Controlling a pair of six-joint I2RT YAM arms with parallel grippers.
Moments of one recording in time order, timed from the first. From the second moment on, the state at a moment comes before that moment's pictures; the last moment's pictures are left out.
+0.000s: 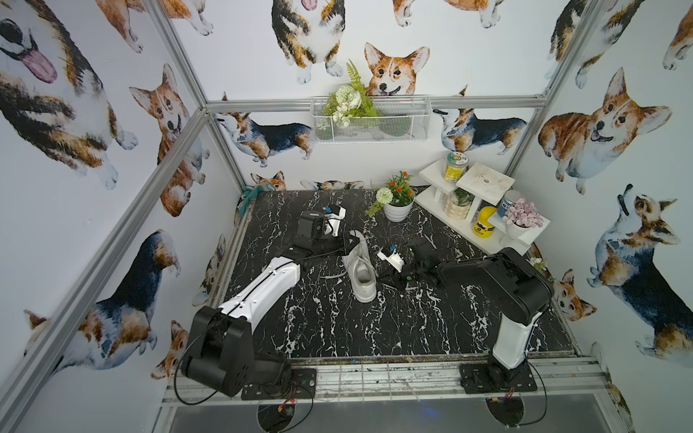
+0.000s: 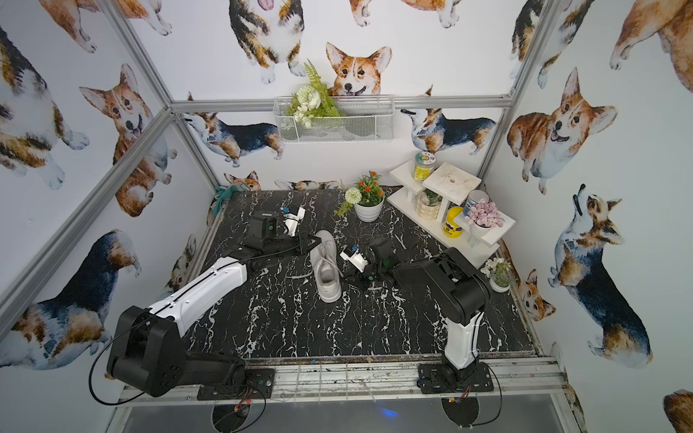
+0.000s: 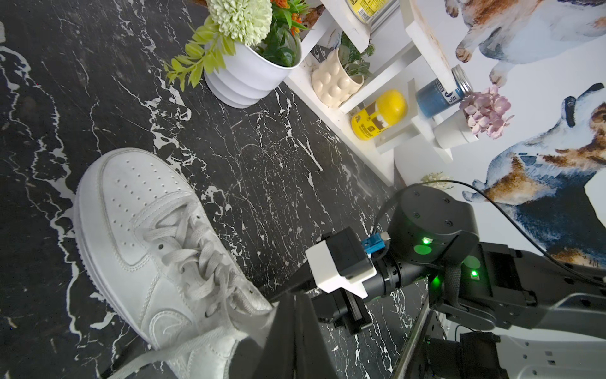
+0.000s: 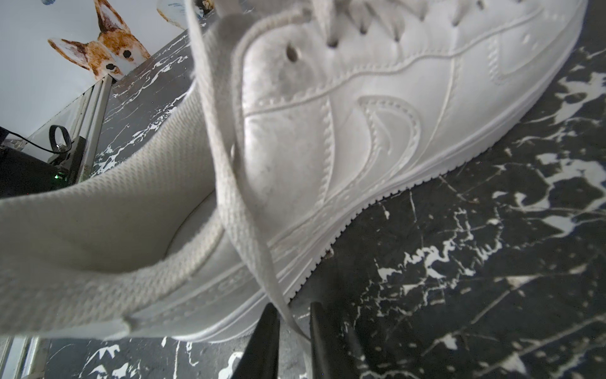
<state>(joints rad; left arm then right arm) -0.32 1.39 0.97 -0.17 0.55 -0.44 0.52 1.84 0.82 0.27 -0.68 -0.14</state>
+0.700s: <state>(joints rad) -0.33 1.30 0.92 -0.25 0.54 -0.38 0.41 1.68 0.80 0.40 -0.82 0.03</state>
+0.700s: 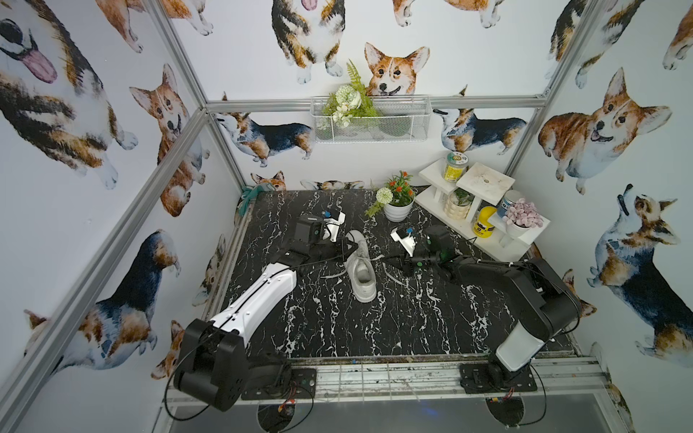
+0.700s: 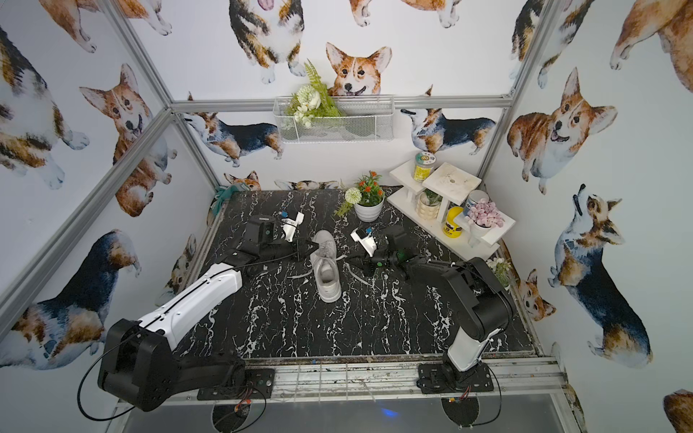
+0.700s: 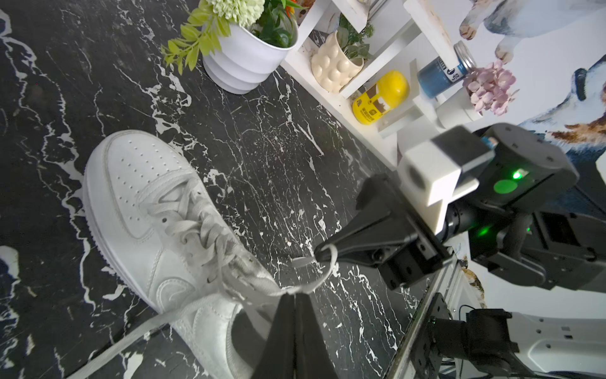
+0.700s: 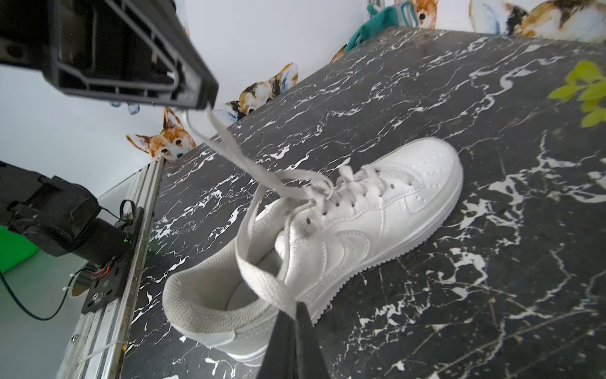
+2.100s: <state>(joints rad) -0.52 1.30 0.73 -0.19 0.42 -0.47 0.44 1.84 1.05 0.30 -0.77 0.19</state>
